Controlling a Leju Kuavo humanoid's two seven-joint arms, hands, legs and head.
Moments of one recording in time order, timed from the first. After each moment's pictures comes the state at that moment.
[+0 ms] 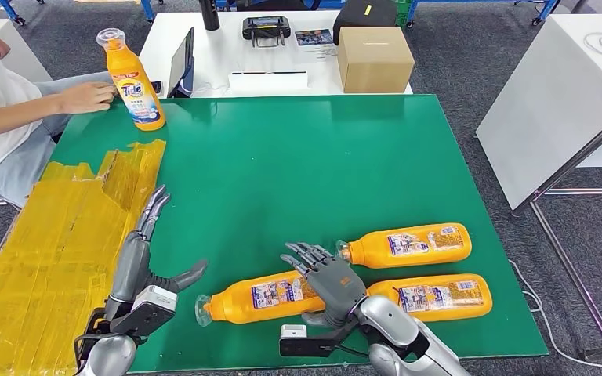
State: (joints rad) left arm 0.01 0.02 -0.23 -1.61 -0.57 0.32 -0.50; right arm -0.19 -0.19 0.77 -1.38 0.96 -0.09 -0.06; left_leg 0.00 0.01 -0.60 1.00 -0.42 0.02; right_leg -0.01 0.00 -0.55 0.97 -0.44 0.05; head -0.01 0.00
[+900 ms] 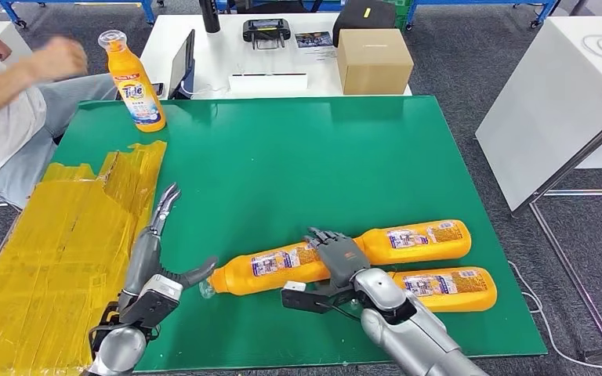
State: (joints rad) left arm -0.03 -0.02 -0.24 -1.54 -0.51 0.27 -0.51; right arm -0.37 -0.09 0.72 -1.01 1.05 0.00 0.09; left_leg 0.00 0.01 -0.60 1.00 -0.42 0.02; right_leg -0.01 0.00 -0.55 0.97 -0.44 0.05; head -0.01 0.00
